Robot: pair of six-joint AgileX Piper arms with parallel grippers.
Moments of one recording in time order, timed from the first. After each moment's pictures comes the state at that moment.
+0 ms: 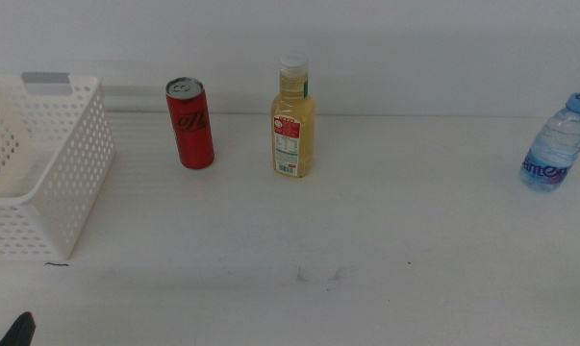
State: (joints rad) left arm -0.01 0.00 0.00 -0.01 0.33 0.05; right arm 0.02 0.01 0.00 -0.02 0.20 0.32
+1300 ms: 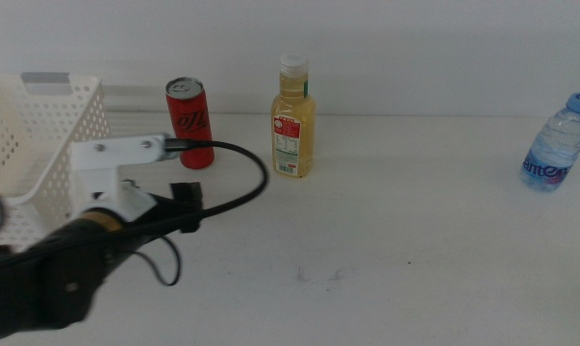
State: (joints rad) left arm -0.42 1.45 -0.51 -0.44 -0.40 0.06; right arm 0.02 0.01 0.00 -0.02 0.19 0.32
